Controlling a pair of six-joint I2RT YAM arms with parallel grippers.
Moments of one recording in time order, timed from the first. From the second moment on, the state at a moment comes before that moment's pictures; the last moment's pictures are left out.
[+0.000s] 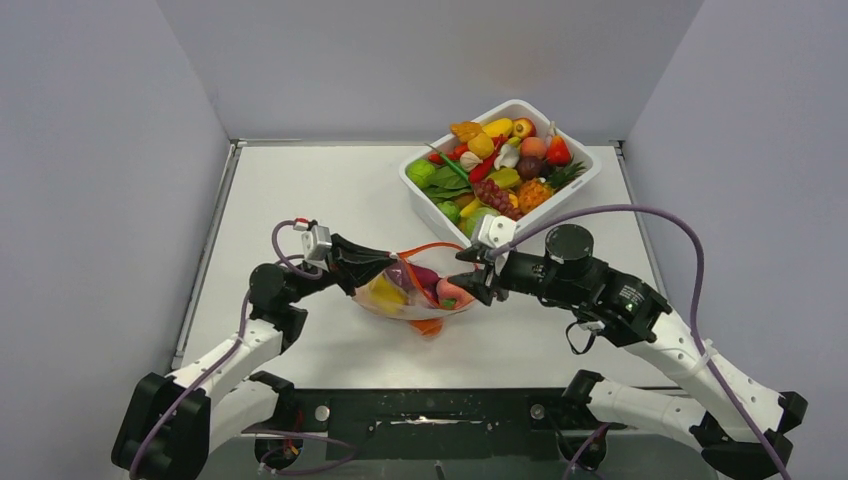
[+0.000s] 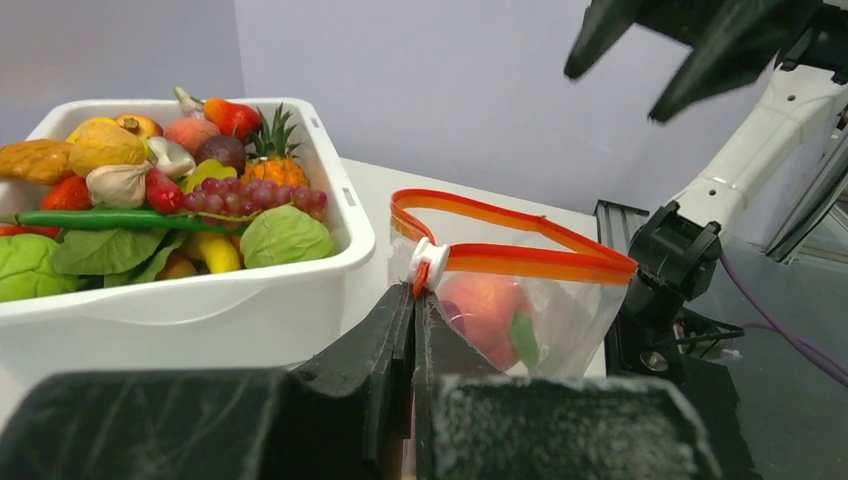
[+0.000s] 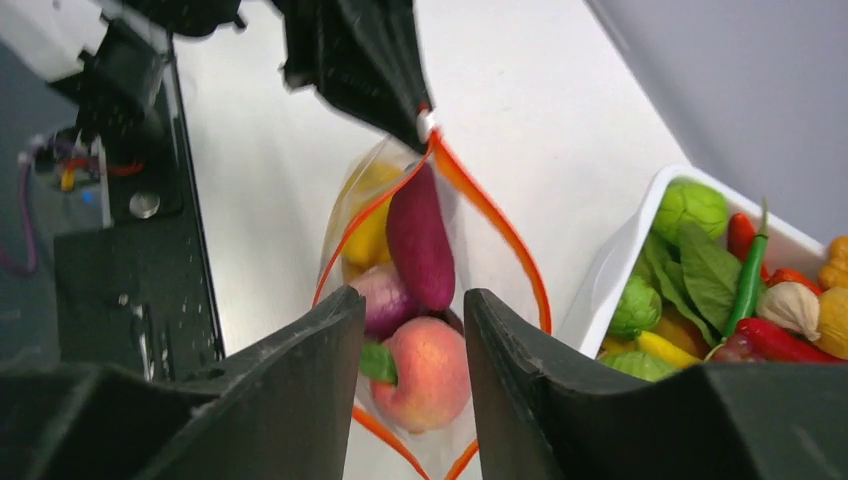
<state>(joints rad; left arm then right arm) -0.39 1.03 0.37 1.11 0.83 -0.48 0.89 0.88 1.11 -0.53 -0.30 -0.30</state>
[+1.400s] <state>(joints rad) -0.42 0.84 0.34 0.86 0.80 -0.39 0.96 1.27 1.23 -0.30 -0.40 -0.55</state>
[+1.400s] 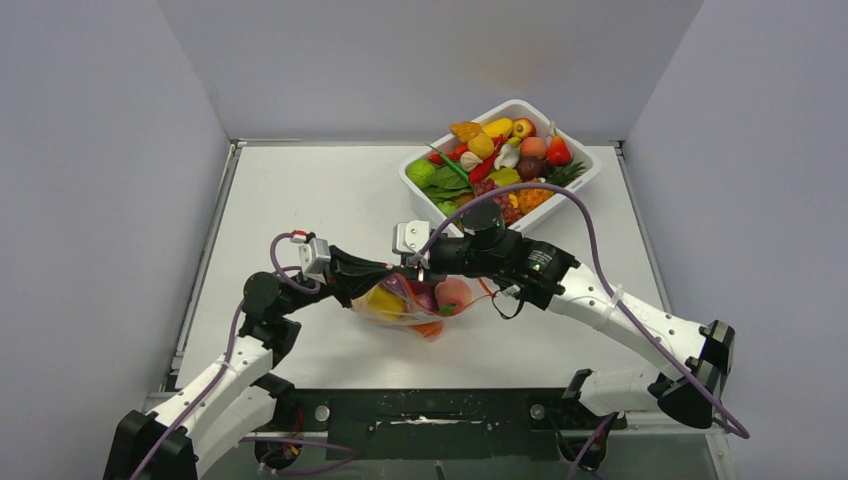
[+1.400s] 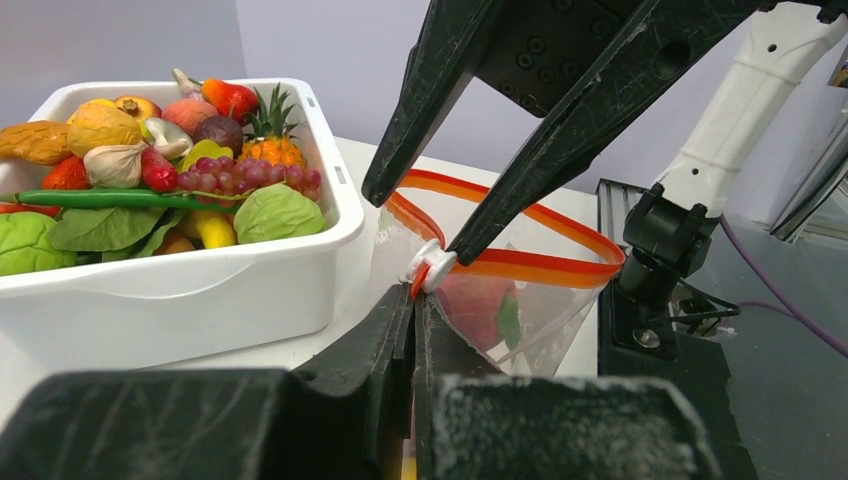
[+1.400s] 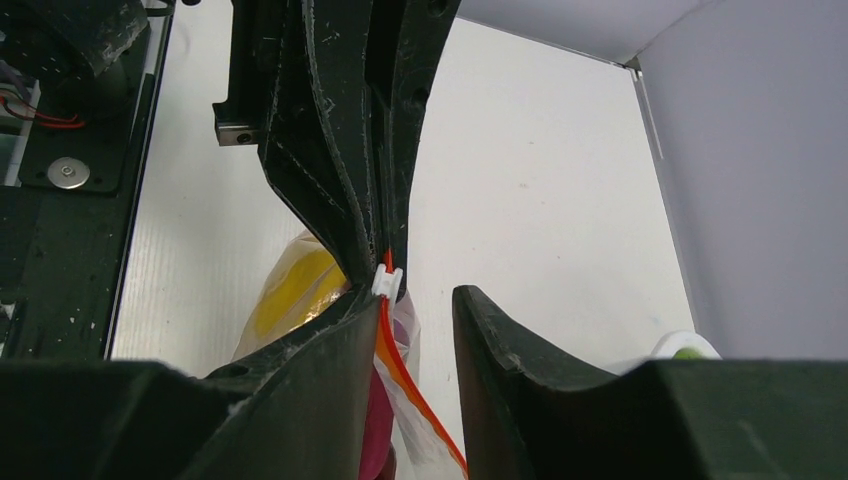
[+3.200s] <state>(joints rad) -0.42 0.70 0.40 0.69 0.70 -0.43 0.75 1.07 1.18 -0.63 -0.46 -0.49</state>
